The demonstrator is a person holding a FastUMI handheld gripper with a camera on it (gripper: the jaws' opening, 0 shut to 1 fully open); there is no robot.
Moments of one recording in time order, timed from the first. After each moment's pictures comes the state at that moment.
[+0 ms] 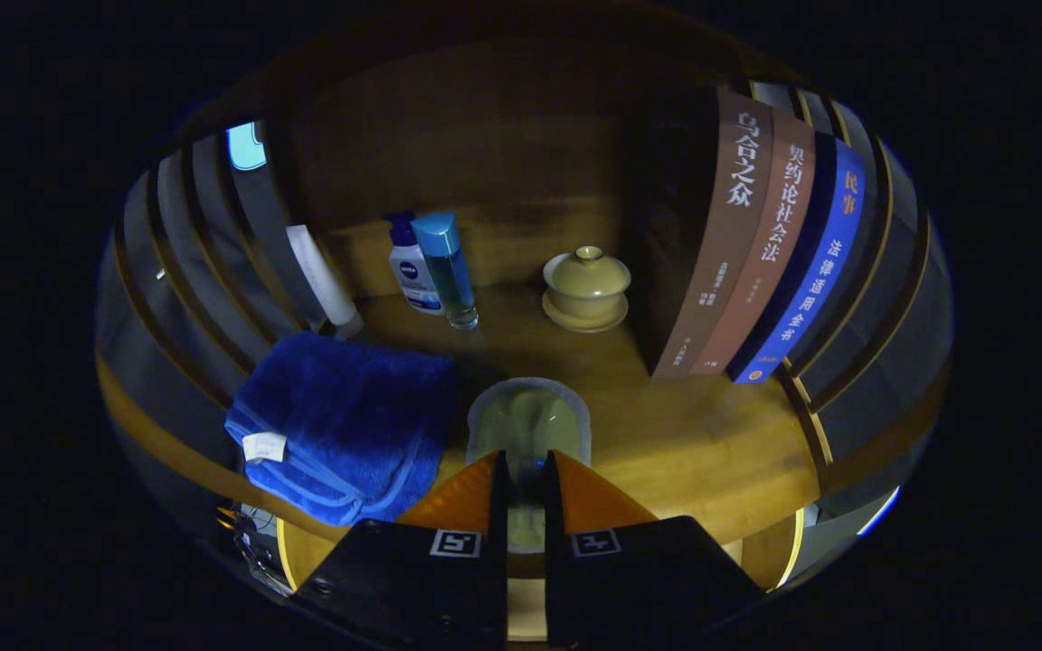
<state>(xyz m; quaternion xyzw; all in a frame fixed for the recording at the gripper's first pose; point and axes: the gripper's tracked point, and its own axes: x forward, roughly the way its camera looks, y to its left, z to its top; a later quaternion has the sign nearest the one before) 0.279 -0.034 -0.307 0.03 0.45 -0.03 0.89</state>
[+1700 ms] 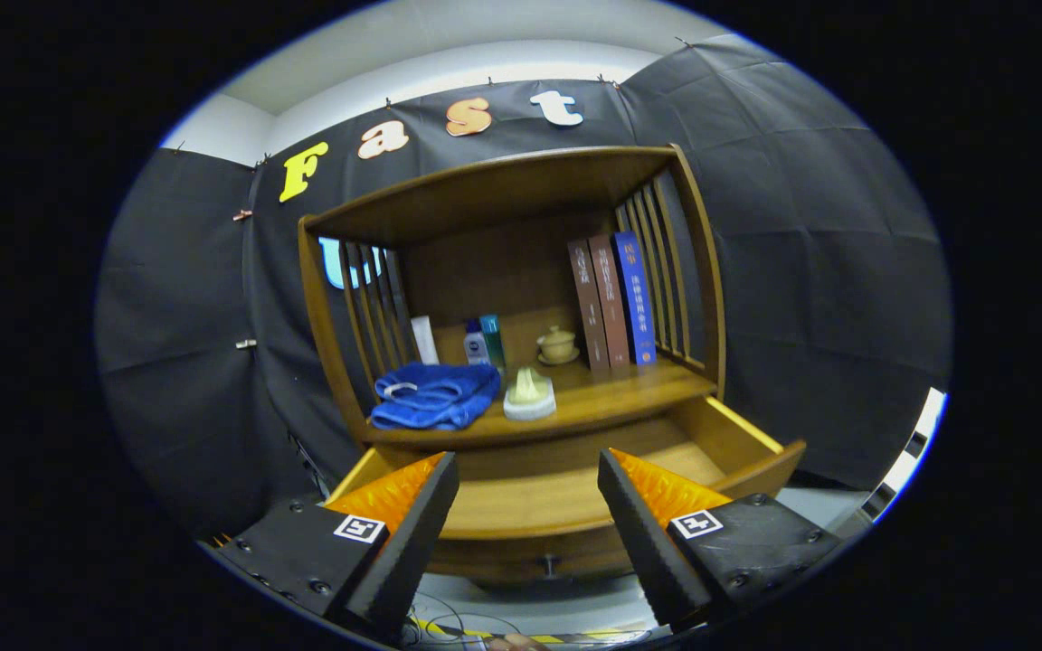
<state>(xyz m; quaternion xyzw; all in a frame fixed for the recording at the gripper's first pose) -0.038 -0.030 -0.235 0.08 0.15 -0.02 0.98</state>
